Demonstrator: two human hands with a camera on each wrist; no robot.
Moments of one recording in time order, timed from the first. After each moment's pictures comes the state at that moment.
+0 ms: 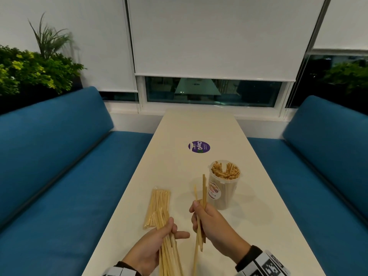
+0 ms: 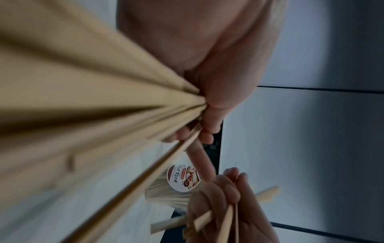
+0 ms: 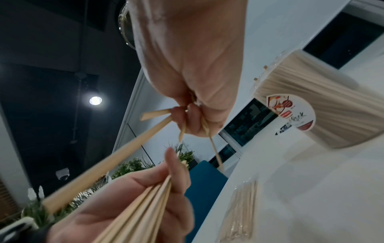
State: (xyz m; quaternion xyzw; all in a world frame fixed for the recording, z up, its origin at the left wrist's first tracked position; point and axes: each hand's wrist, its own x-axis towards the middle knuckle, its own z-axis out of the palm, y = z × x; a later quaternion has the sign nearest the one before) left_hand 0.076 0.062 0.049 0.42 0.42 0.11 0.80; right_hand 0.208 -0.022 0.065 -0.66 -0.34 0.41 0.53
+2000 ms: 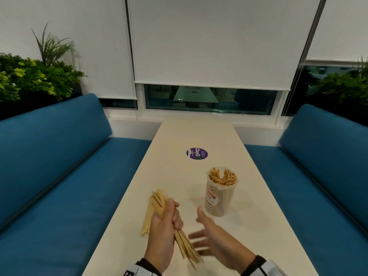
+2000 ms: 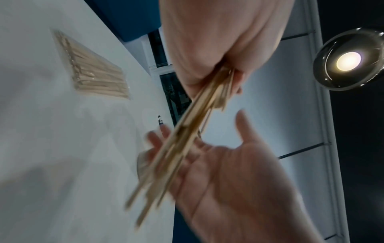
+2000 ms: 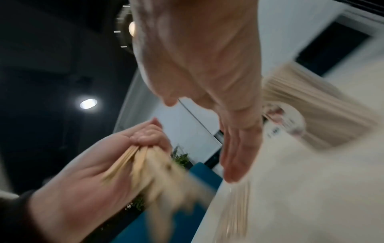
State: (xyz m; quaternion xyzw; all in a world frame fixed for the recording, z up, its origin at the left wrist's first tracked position) left_hand 0.108 0.037 0.077 0.44 0.30 0.40 0.75; right_hand 0.221 -0.032 0.058 -0.67 -0.20 0.55 0.46
